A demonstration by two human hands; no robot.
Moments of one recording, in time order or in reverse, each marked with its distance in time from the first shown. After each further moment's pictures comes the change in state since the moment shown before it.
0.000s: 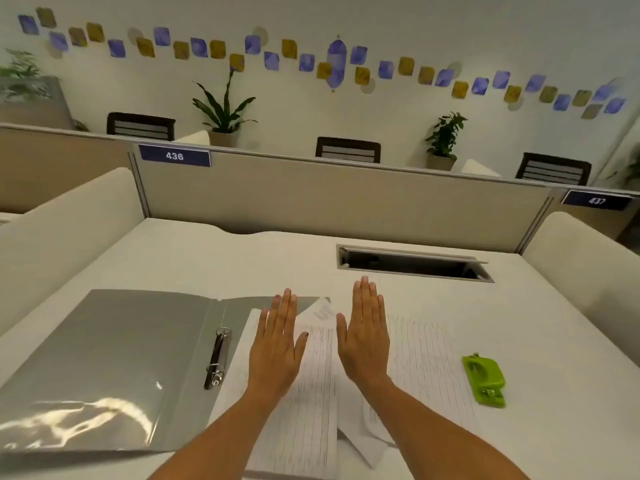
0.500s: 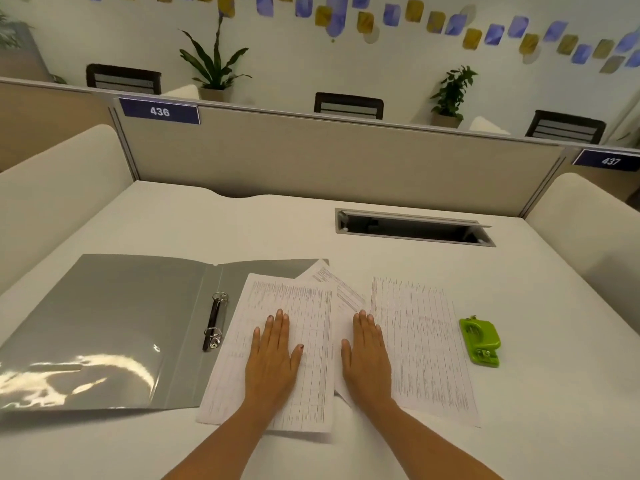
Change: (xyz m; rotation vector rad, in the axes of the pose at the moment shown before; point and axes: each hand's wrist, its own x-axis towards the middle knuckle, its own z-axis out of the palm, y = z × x) left_hand -0.079 -0.006 0.033 0.055 -0.353 -0.159; right_hand -0.098 0.046 0.031 -0.063 -0.283 0.127
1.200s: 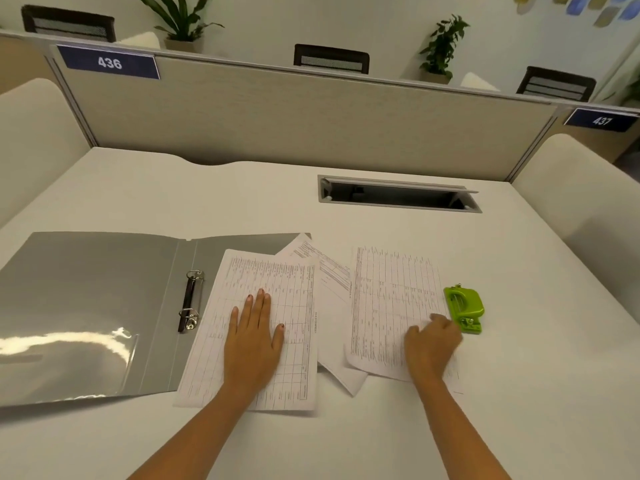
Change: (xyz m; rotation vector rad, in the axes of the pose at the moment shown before) left_hand -0.002 -0.001 0.007 0.000 0.056 0.011; right_hand 0.002 0.069 -0.077 0.129 0.185 0.749
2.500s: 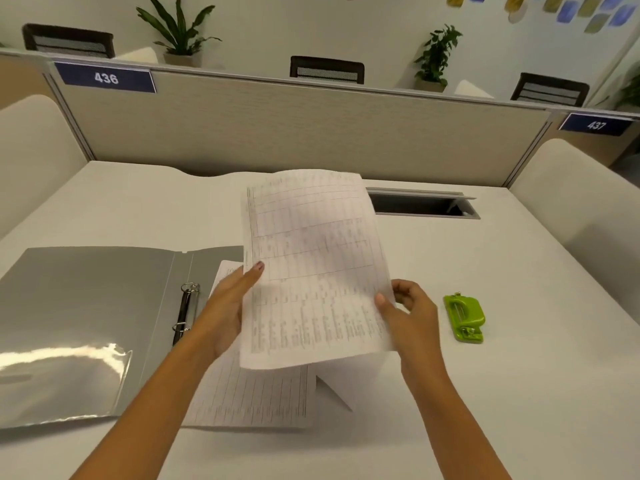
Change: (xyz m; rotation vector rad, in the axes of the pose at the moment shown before) left_hand 0.049 0.033 -0.155 -1.516 -0.334 -0.419; right_hand -0.038 -0.087 -0.071 0.722 -0.356 -0.112
